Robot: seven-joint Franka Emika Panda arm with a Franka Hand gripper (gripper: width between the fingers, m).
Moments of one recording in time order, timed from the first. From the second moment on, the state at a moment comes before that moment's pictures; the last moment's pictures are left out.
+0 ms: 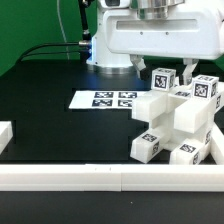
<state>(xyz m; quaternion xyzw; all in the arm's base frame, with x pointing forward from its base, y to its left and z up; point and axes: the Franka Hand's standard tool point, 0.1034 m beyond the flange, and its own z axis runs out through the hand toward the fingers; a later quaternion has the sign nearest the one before) 0.545 0.055 0.112 -0.94 0.35 0.03 0.06</state>
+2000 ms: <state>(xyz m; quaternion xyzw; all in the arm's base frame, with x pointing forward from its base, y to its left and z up) 0.548 0.067 0.113 -0.60 0.79 0.07 0.06</state>
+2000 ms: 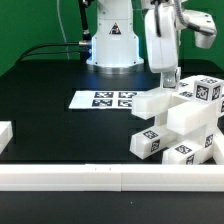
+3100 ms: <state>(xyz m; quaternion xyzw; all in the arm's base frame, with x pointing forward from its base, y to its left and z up) 0.544 0.073 0.114 -0.83 0.55 0.07 0.08</state>
